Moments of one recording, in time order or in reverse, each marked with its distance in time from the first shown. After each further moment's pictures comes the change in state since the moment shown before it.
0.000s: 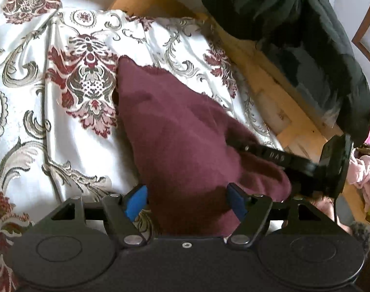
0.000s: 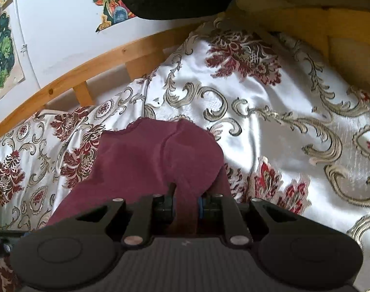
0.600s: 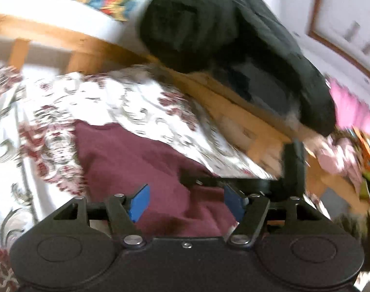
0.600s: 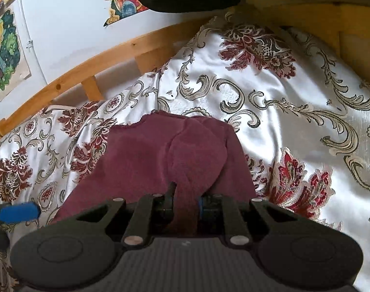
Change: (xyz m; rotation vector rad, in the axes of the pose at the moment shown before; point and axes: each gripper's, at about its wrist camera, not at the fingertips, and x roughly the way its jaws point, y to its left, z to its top) left arm -0.034 -0.041 0.004 0.202 -0.205 -0.061; right arm 0.007 0.013 -0.007 0.012 0.033 0.040
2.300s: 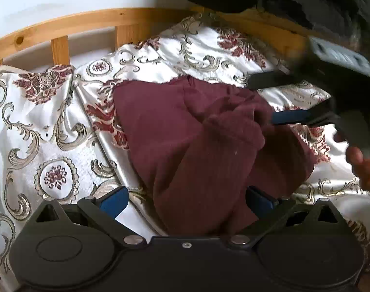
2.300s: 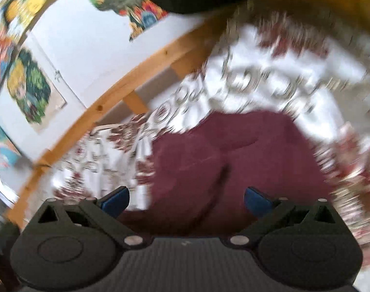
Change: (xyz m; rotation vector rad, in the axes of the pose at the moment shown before) left arm 0.008 -0.003 -0.009 0.256 0.292 0.403; right arm 0.008 0.037 0.016 0.280 0.094 0.282
